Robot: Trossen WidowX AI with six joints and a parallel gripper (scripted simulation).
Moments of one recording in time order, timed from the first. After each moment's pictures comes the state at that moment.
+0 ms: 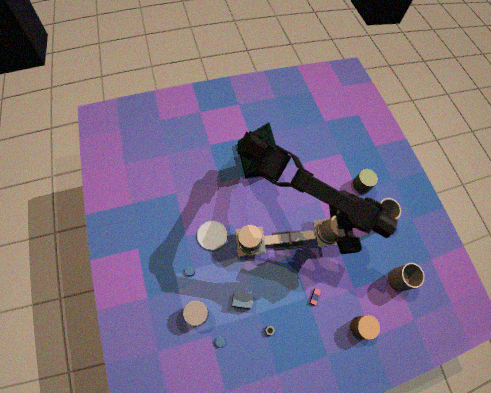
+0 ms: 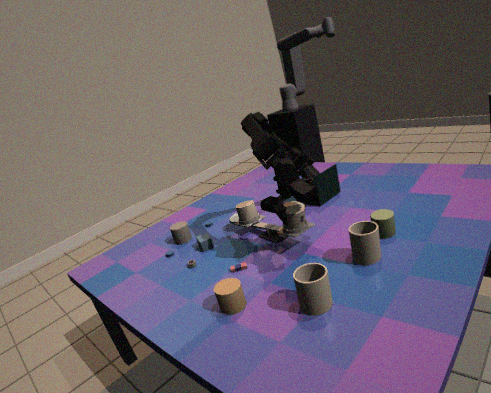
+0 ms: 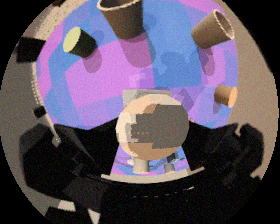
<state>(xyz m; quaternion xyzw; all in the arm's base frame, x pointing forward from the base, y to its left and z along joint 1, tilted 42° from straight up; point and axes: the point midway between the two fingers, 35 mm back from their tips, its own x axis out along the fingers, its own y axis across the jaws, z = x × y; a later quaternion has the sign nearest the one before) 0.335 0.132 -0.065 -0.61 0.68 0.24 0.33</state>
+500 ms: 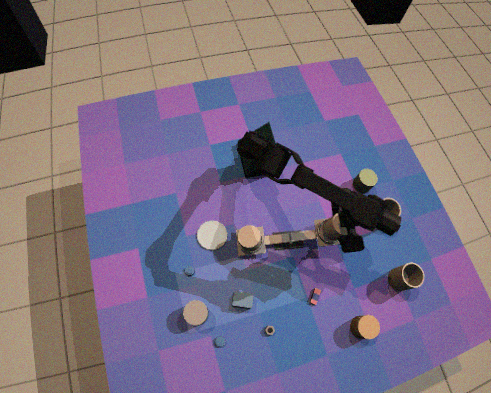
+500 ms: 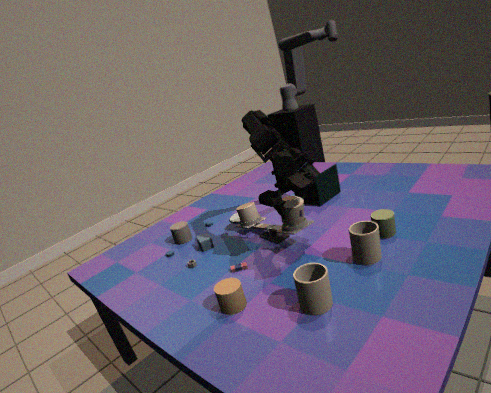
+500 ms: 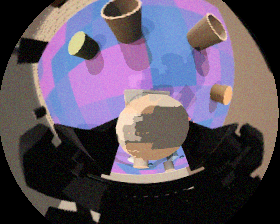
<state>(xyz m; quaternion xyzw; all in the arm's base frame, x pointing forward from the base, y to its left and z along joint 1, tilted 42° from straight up) 0.337 0.145 -0.050 -0.61 0.68 0.24 0.33</state>
